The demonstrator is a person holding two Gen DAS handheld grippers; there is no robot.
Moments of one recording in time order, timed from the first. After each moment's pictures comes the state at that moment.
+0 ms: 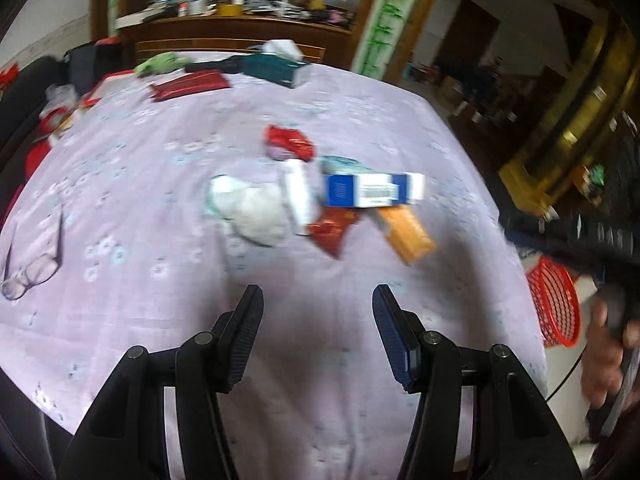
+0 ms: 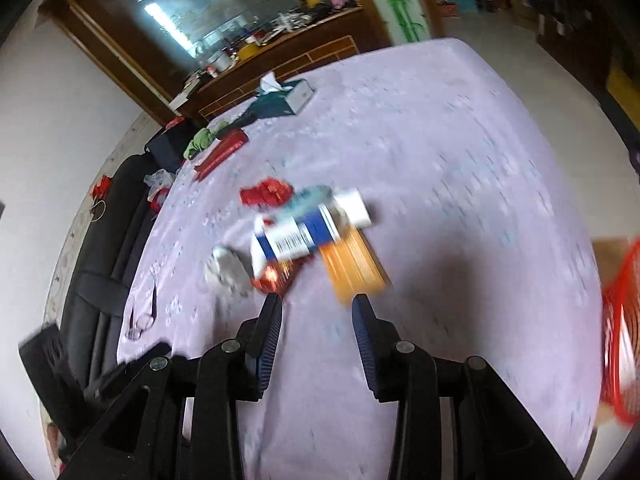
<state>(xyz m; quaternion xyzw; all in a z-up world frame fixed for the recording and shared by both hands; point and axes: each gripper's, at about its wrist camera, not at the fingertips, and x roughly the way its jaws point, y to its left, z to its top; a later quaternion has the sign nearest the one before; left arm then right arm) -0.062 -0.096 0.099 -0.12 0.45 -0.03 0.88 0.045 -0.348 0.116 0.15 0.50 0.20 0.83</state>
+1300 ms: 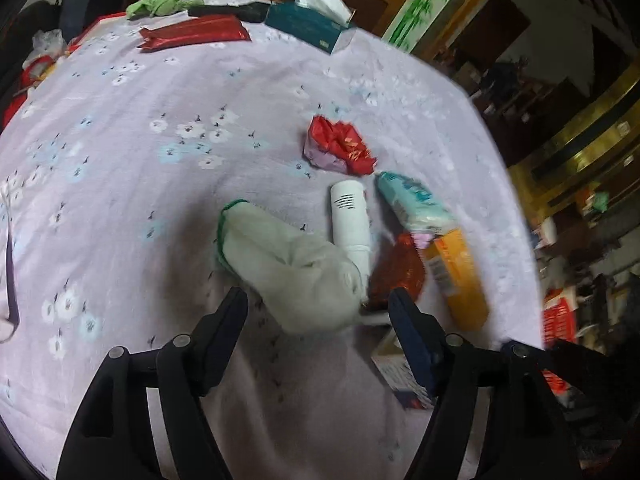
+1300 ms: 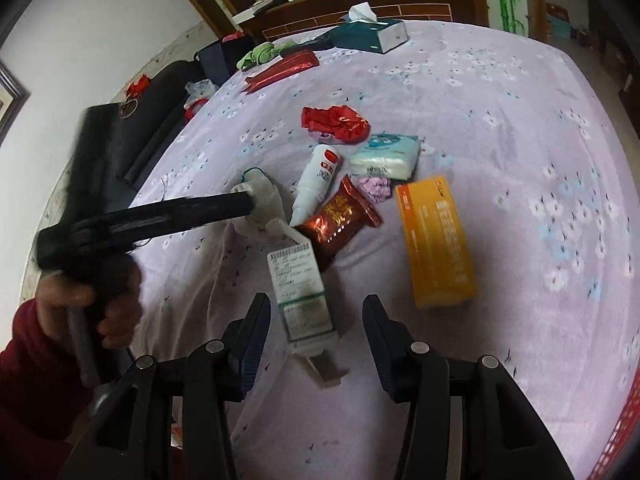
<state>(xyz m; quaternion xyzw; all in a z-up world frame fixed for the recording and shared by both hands) 0.055 -0.050 0.048 -0.17 0.53 -0.04 0.83 0.044 -0.280 0.070 0.03 0.54 0.32 0.78</state>
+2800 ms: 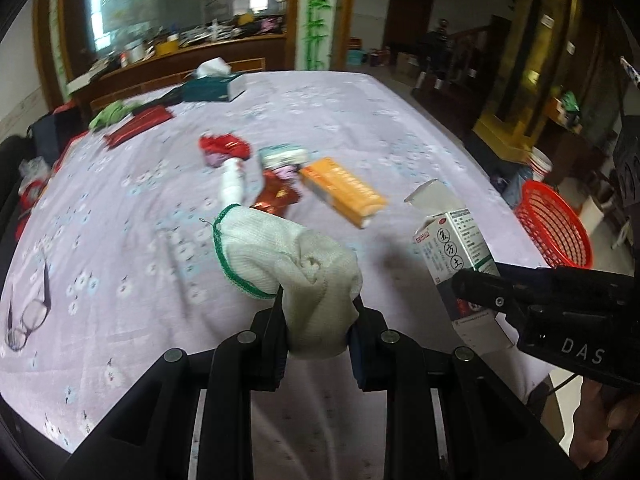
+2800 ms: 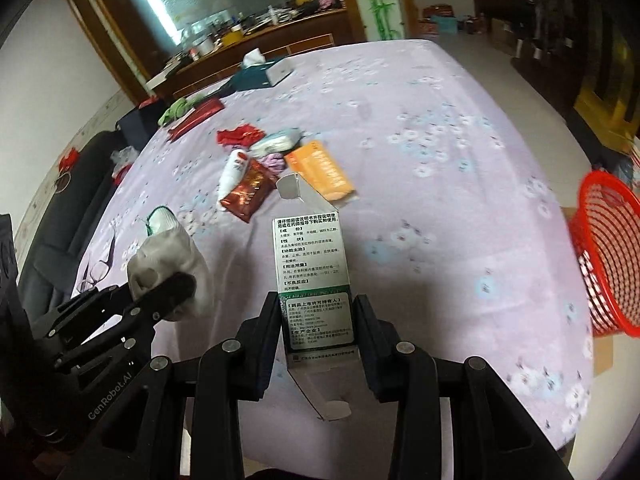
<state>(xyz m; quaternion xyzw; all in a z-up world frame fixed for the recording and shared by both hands) -0.090 -0.180 0.090 0.01 0.43 -0.10 0.90 -0.069 -0.345 0.080 0.09 0.49 0.13 0.86</state>
